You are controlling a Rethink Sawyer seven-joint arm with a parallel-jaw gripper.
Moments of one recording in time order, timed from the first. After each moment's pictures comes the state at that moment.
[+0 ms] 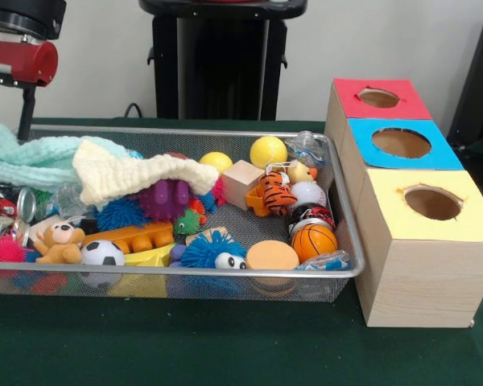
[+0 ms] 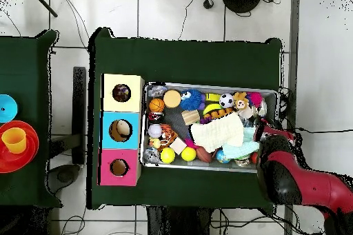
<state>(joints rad) -0.96 -0.78 0.31 1.86 -0.75 -0.12 1.94</state>
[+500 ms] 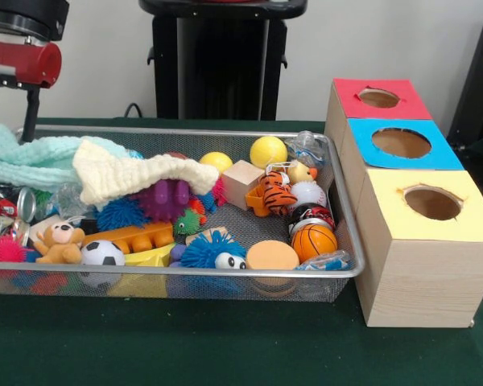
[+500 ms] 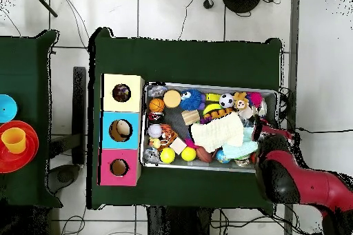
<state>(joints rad) -0.95 -0.78 0.31 1.86 -0.75 -0.12 1.94</state>
